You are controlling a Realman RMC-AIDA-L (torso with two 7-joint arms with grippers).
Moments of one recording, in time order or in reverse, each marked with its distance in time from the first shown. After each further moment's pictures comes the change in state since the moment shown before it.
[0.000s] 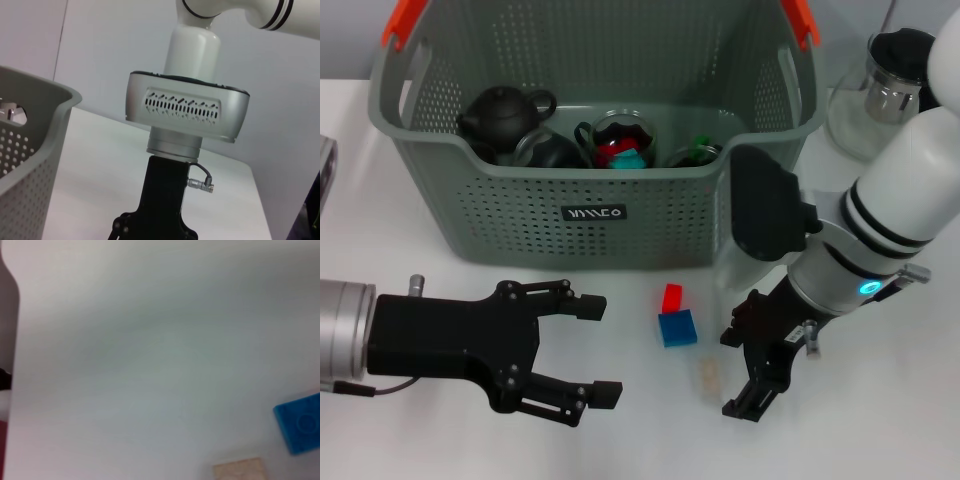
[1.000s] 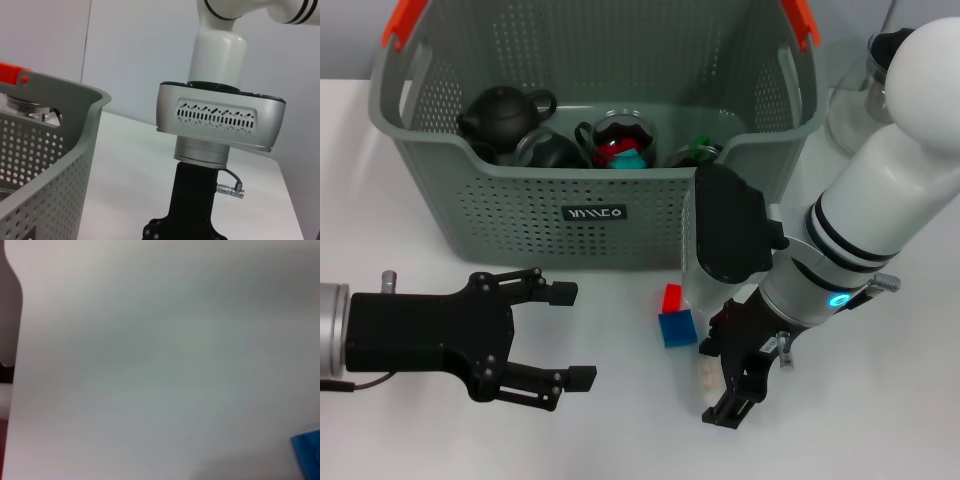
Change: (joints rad) left arm 0.009 0.003 -0.079 -0.017 0.034 -0.015 0.086; right arm 0.022 0.001 -0.139 0.004 0.067 0.073 0.051
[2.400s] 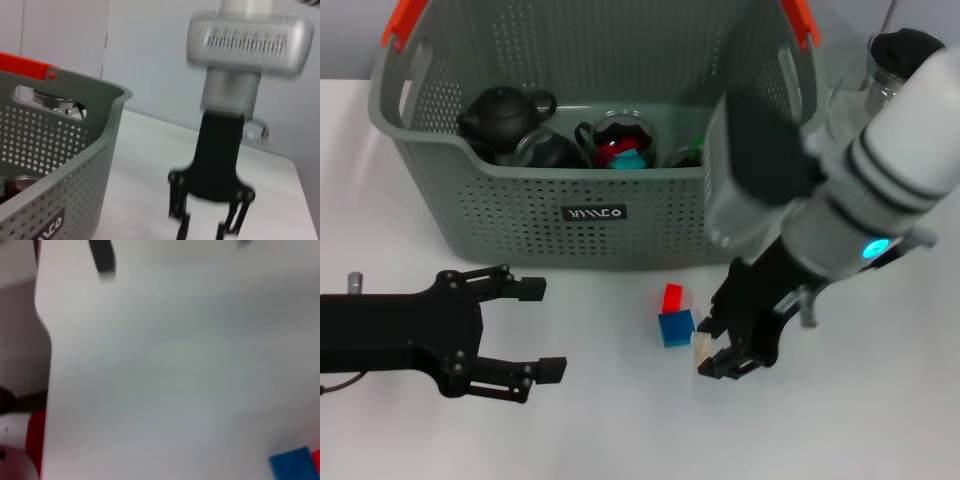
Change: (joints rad) left arm 0.004 0.007 -0.089 0.010 0.041 0.029 0.001; right arm -0.031 -0.016 0.167 -0.218 -0.024 -0.211 0.039
